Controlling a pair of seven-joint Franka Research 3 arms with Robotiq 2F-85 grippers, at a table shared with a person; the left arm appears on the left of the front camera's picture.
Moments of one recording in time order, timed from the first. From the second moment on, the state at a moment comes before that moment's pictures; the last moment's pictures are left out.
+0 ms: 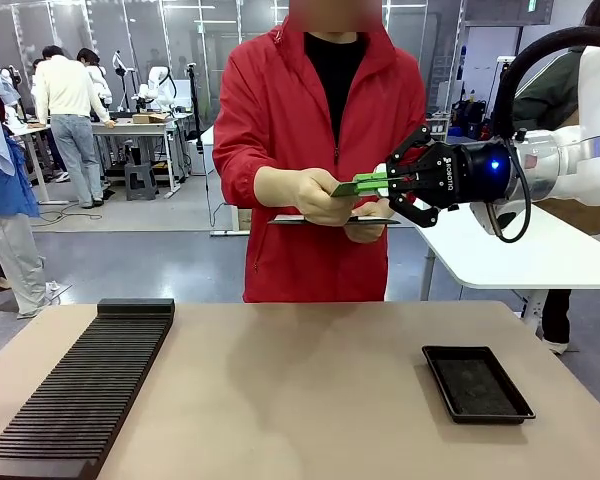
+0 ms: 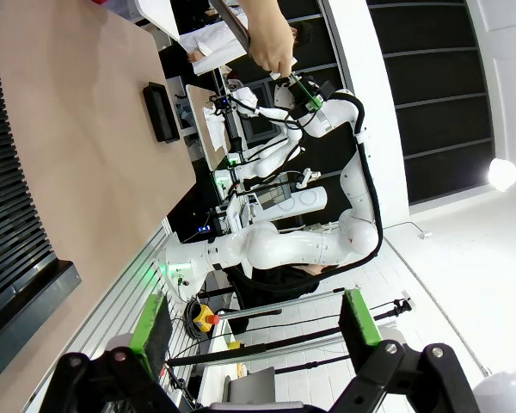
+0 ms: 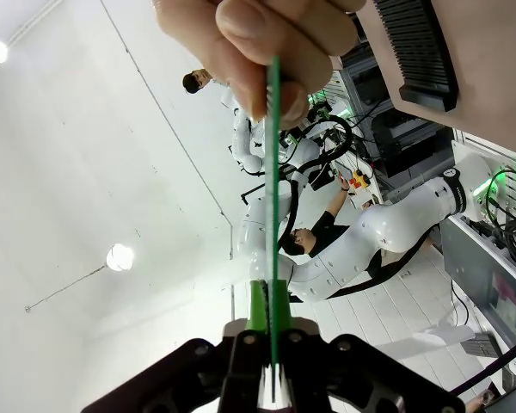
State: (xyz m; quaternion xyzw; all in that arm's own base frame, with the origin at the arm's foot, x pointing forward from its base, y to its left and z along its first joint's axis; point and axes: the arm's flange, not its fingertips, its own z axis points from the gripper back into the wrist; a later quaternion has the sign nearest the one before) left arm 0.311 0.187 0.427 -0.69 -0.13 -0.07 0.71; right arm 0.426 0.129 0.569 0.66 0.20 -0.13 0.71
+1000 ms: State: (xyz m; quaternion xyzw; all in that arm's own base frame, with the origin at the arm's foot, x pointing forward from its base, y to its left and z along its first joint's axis) left arm 0.311 0.187 0.427 -0.69 -0.13 -0.07 0.71; right arm 0.426 0.129 0.569 0.66 0.20 -0.13 0.71
